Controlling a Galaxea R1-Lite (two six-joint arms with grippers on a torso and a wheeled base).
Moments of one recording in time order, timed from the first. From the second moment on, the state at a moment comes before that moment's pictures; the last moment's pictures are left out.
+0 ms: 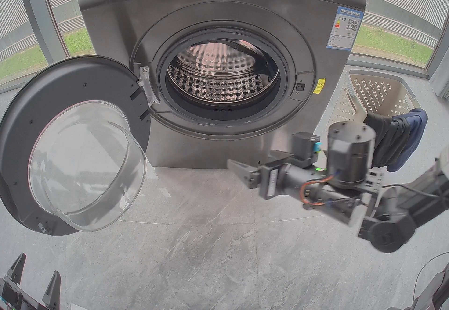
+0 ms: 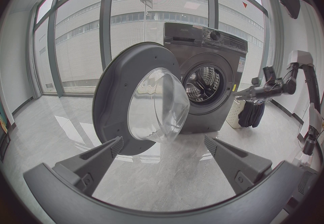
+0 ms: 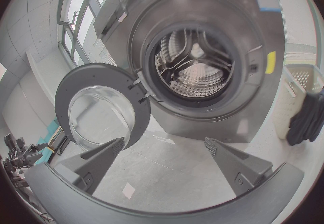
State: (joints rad) left arm -0.01 0.02 -0.02 0.00 0.00 -0.03; right arm 0.76 1.85 -0.81 -0.91 -0.13 0.22
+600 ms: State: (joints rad) left arm -0.01 0.02 -0.02 0.00 0.00 -0.03; right arm 0.32 0.97 -0.19 -0.75 -0.07 0.12
